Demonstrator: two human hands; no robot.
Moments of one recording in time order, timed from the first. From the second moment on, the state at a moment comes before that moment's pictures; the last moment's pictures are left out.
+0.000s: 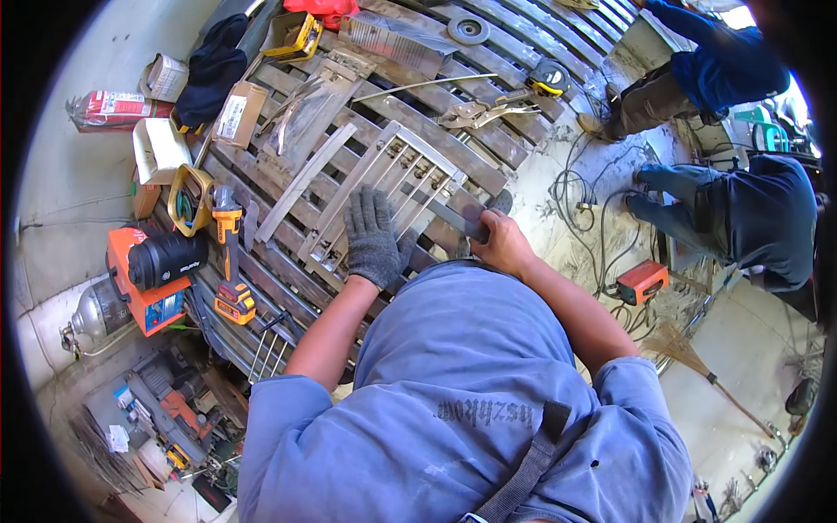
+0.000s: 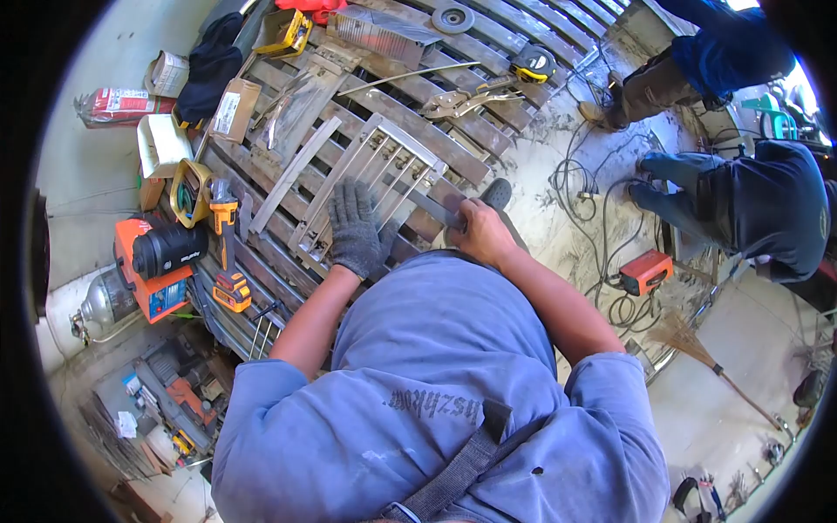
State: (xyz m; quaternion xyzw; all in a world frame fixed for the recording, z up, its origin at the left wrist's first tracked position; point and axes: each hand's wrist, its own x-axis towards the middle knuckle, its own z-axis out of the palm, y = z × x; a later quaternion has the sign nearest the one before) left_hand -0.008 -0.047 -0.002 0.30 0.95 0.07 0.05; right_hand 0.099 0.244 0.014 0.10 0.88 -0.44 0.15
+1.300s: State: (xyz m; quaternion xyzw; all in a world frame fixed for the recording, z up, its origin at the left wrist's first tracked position) left_hand -0.014 -0.043 -0.002 0.27 0.95 0.13 0.03; right_hand 0.073 0.232 0.009 -0.14 0.96 -0.22 0.12
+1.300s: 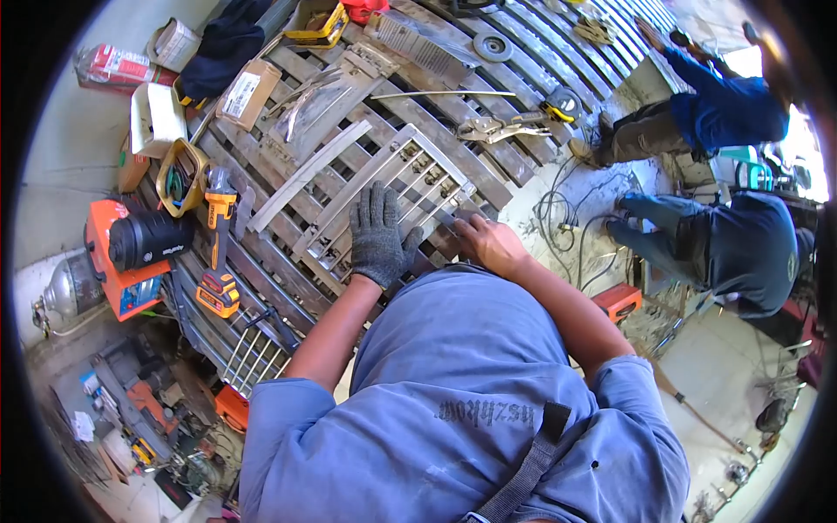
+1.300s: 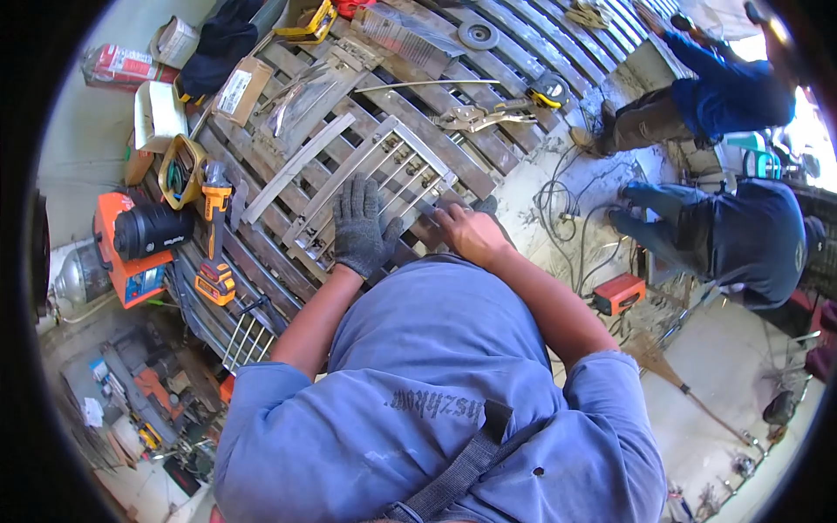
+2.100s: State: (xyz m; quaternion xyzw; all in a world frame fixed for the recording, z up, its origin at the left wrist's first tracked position) left_hand -0.107 -0.052 0.004 0.14 0.94 0.31 -0.04; right_hand -0.039 0.349 -0.024 -0.12 0.98 -0.17 0.03
